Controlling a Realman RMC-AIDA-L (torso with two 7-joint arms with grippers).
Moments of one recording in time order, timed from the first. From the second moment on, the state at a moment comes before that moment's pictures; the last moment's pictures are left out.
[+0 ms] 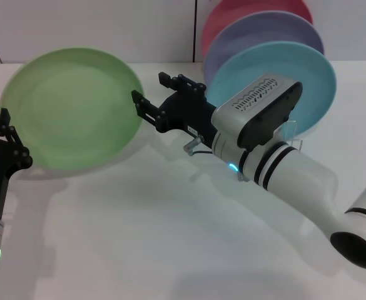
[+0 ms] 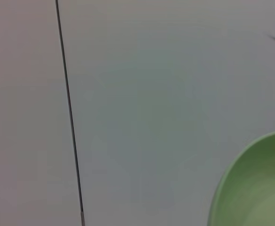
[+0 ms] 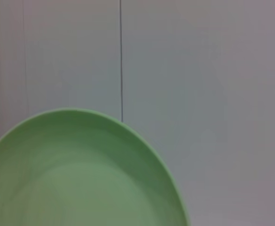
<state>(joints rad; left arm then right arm) -0.19 -2.08 -0.62 -0.55 2.02 1.34 0.39 0.77 2.09 0.49 0.53 -2.17 -0.72 0.05</state>
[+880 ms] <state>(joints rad) -0.20 -2.08 -0.60 -0.55 2.02 1.34 0.39 0.78 2.09 0.49 0.51 -2.17 -0.69 0.06</state>
